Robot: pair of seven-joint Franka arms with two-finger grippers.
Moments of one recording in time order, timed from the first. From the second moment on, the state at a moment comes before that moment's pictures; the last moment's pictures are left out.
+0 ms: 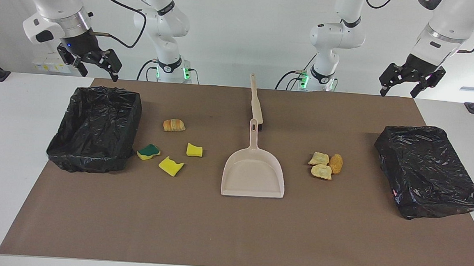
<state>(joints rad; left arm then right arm) -0.02 -0.11 -0.02 -1.63 0.00 1.53 0.00 -0.11 -0.02 0.04 -1.53 -0.02 1.45 0.06</state>
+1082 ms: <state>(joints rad) -0.42 -0.24 -0.06 -1.84 -0.07 1.49 -0.51 -0.11 -0.04 0.04 -1.57 -0.02 1.46 0.06</state>
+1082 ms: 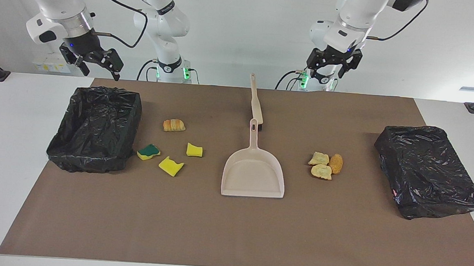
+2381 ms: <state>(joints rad) -0.84 -0.23 -0.08 -2.45 -0.16 2.15 -0.92 -0.11 -0.05 0.04 -1.58 -0.02 1.46 0.06</state>
